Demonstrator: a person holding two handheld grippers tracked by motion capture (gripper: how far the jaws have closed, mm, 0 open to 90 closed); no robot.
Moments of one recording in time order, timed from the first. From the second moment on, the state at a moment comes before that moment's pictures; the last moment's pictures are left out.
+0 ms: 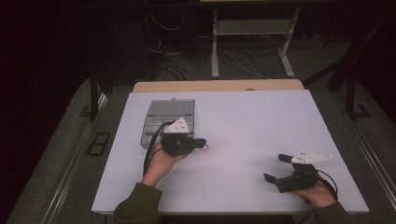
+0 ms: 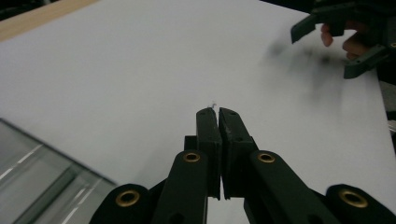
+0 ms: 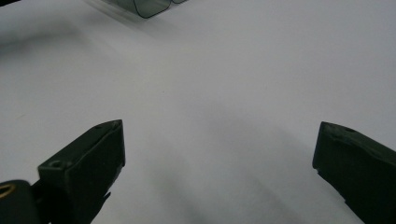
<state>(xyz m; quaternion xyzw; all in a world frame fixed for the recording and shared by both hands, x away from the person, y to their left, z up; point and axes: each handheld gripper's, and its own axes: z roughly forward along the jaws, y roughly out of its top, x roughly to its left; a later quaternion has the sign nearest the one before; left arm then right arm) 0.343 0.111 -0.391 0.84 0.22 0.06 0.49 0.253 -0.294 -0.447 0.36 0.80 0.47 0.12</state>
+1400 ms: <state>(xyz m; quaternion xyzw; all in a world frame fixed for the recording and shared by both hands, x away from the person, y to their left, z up) 0.411 0.228 -0.412 0.80 0.42 0.17 0.39 0.253 -0.296 -0.447 0.36 0.80 0.47 0.12</state>
